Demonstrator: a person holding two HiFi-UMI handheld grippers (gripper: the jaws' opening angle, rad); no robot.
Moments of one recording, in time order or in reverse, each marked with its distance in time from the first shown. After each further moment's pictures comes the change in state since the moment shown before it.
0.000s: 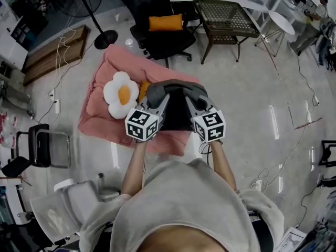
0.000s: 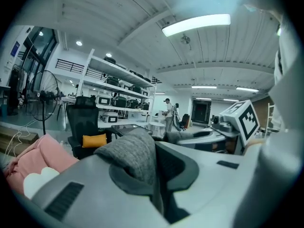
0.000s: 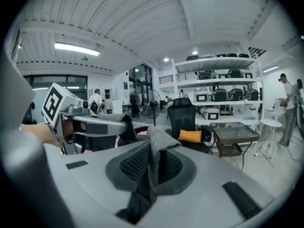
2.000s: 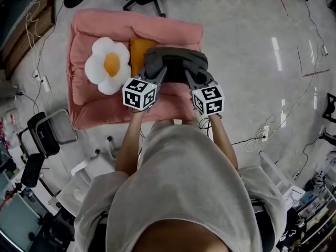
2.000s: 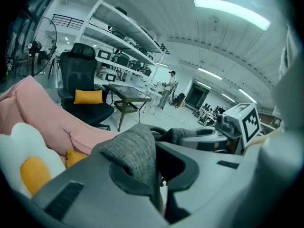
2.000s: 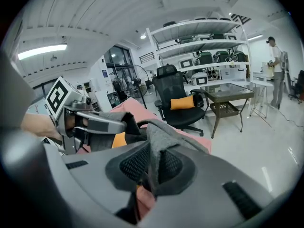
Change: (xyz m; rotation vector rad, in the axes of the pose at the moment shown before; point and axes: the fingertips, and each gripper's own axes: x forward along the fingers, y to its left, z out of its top) left arm 0.105 0.108 -0.162 -0.195 0.400 -0.149; right arm 0.129 -0.045 -0.155 0.264 0.258 -0.074
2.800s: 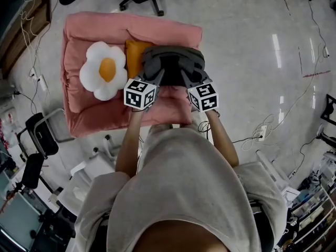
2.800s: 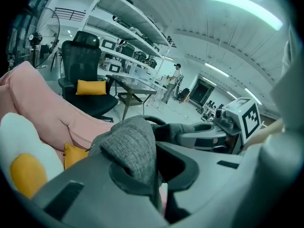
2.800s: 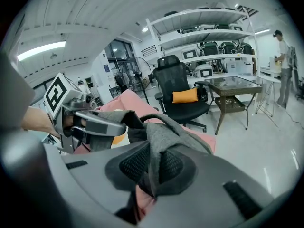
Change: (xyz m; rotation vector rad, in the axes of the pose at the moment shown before) left arm 0.055 0.045 -0.019 -0.047 0.085 0.029; right arm 0.065 -0.037 -0.016 -0.011 0.080 0.050
